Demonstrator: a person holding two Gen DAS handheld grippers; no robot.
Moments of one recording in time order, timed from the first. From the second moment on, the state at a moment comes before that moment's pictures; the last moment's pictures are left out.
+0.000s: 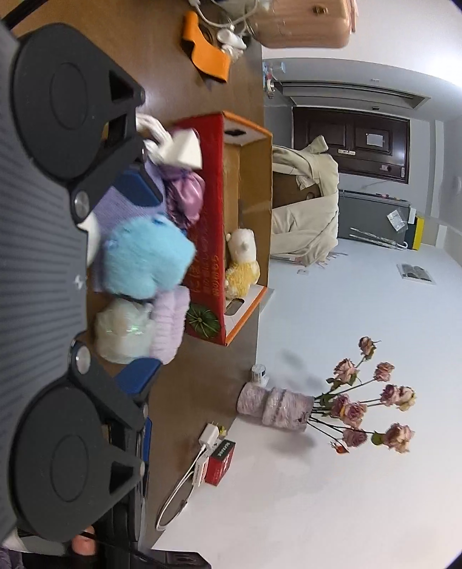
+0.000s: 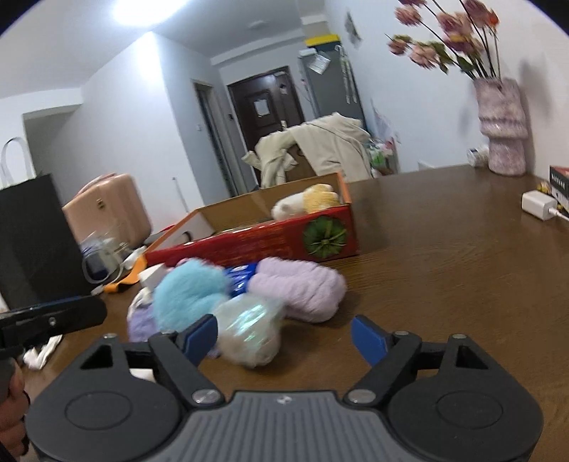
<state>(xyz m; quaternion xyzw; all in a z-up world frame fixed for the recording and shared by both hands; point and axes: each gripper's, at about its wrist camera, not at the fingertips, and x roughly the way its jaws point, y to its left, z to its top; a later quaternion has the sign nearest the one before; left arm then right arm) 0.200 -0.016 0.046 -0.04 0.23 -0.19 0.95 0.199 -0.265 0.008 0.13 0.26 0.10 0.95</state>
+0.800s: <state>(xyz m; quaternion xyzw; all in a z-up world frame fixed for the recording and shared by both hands) 0.352 -0.103 0.005 -0.01 0.36 -0.22 0.91 0.314 -0.307 -0.034 0.20 0.33 0.16 0.91</state>
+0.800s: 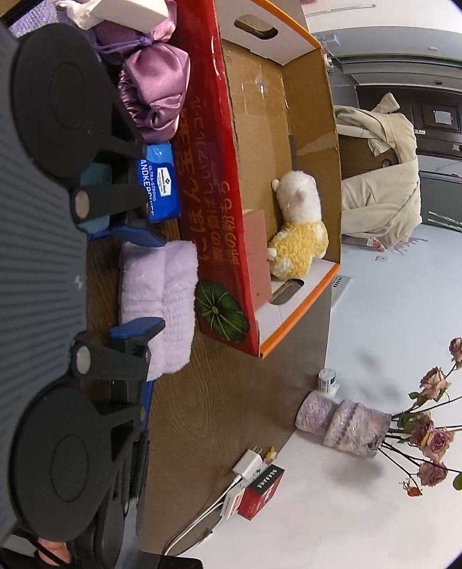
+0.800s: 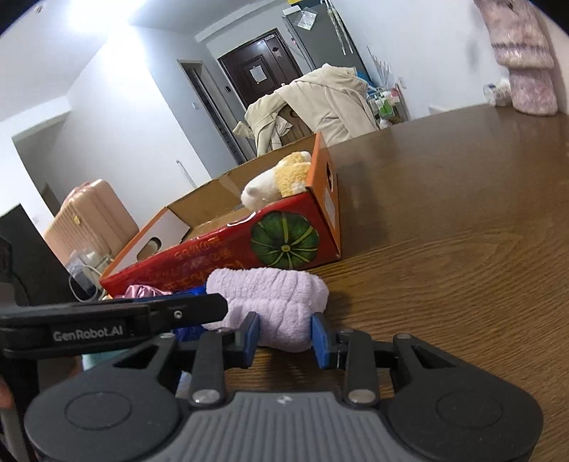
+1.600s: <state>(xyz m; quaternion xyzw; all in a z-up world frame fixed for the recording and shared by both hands) 0.210 -0.066 0.093 -0.06 0.22 -0.23 0.95 0.206 -0.280 0.063 0.13 0.21 0.18 0.95</state>
